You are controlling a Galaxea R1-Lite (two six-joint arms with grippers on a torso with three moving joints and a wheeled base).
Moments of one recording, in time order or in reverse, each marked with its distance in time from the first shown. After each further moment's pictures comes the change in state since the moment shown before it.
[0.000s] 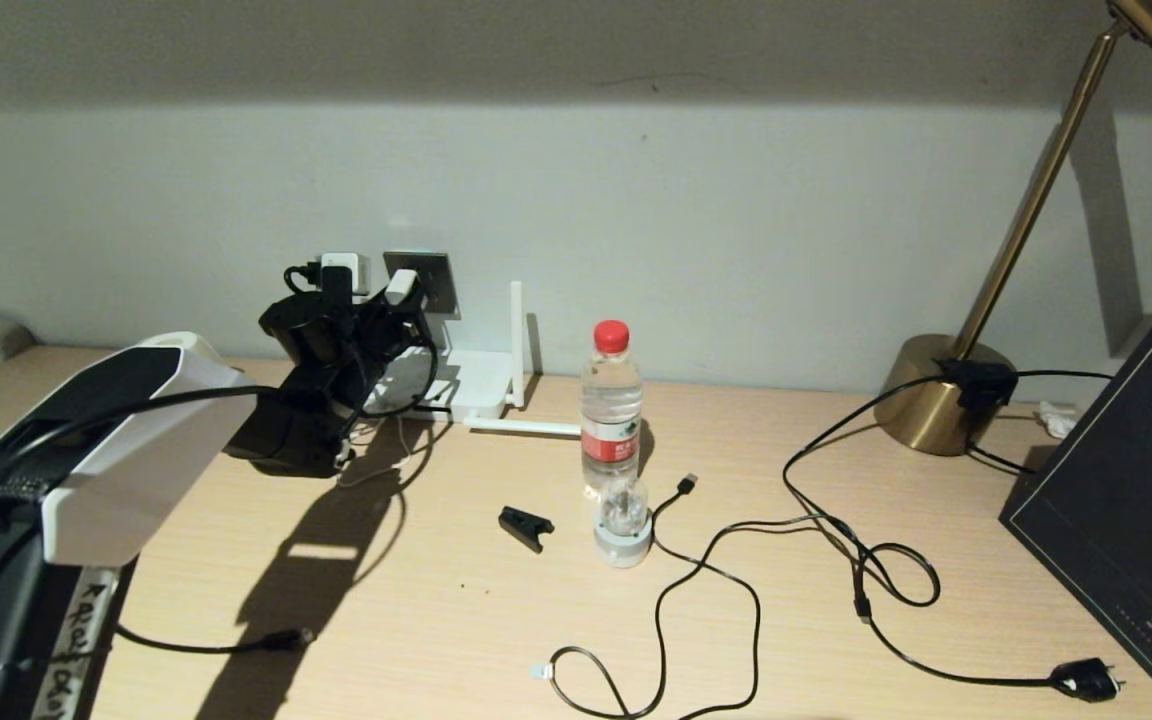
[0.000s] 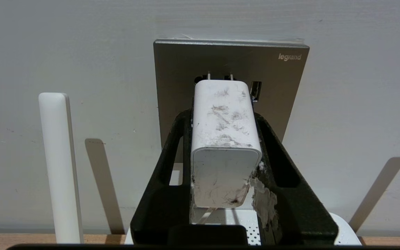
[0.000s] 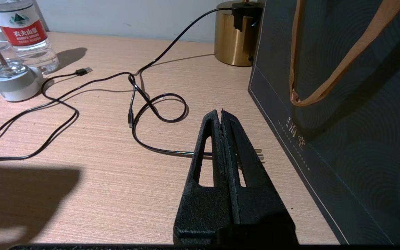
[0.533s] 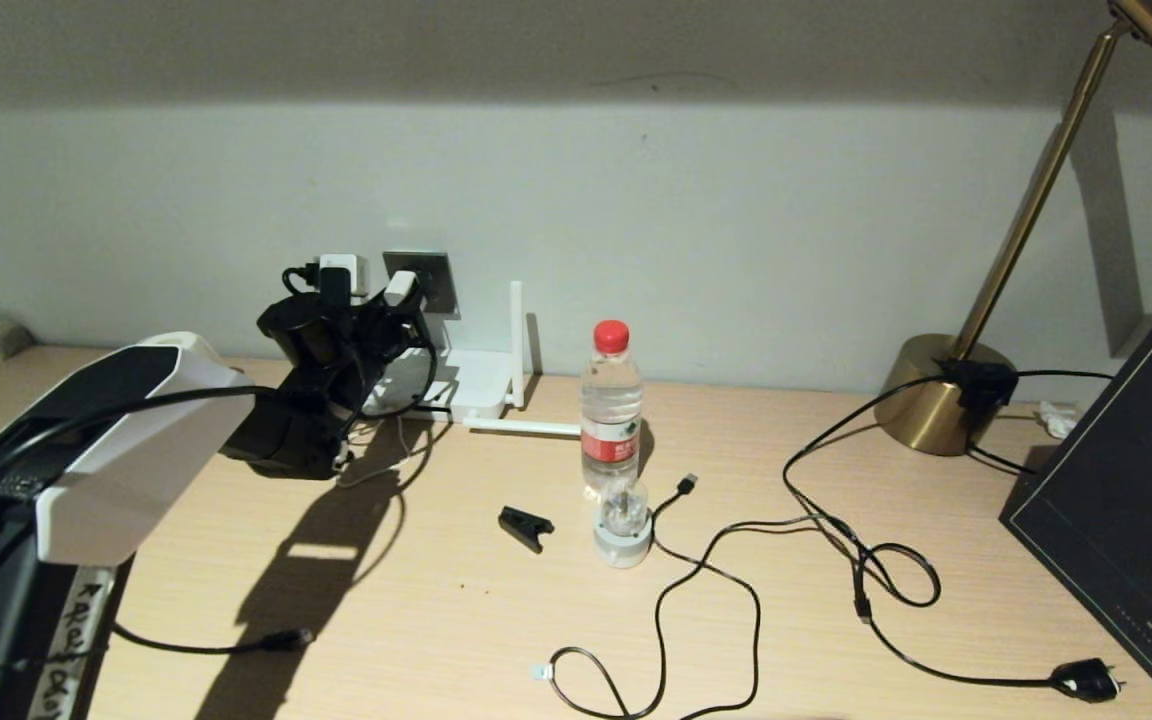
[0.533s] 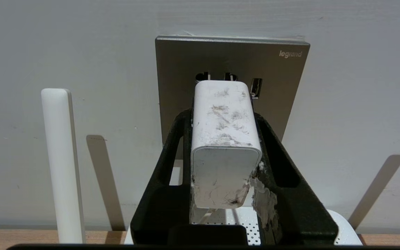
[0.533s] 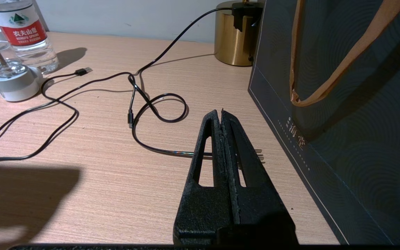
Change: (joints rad) left arm -0.001 -0.010 0.022 -0.011 0.000 0.000; right arm 0.000 0.000 0.000 0.000 0.000 0.000
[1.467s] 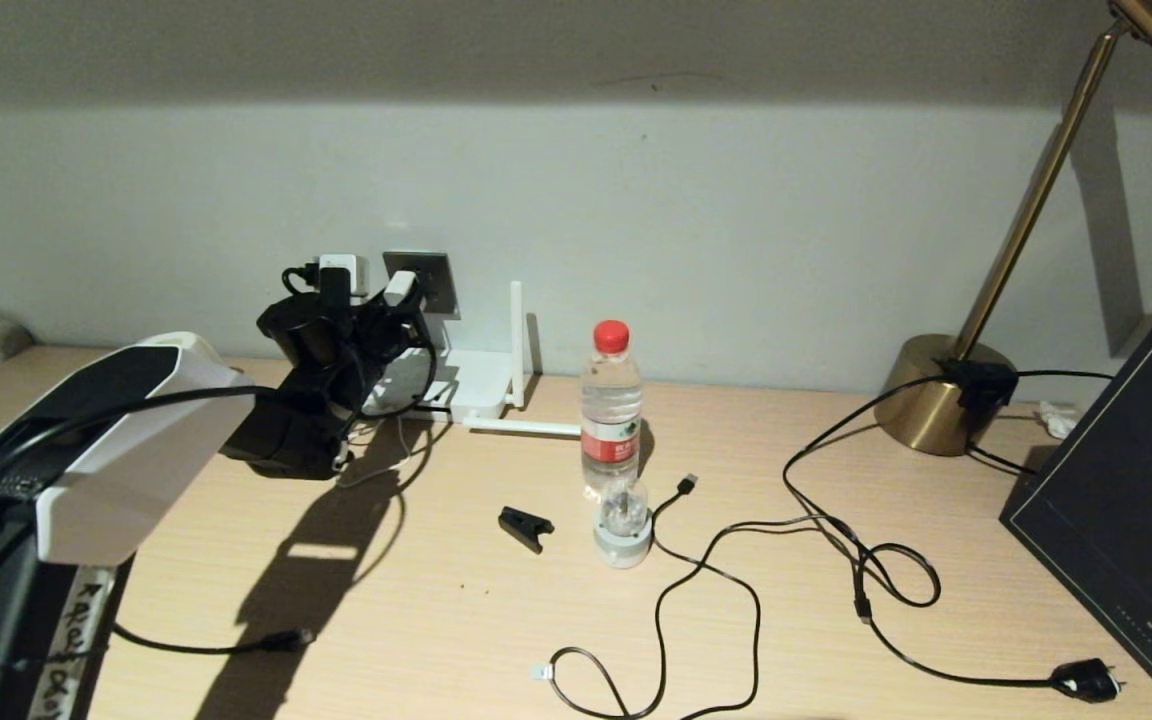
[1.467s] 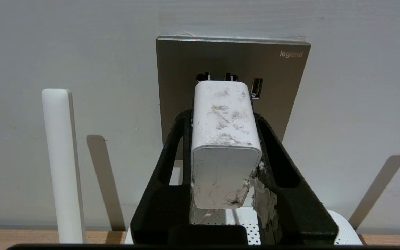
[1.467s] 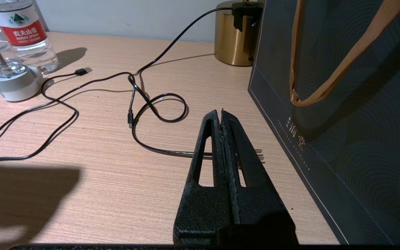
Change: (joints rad) left arm 0.001 0.000 0.000 -0.001 0.000 0.000; right arm 0.000 0.000 0.000 0.000 0.000 0.000
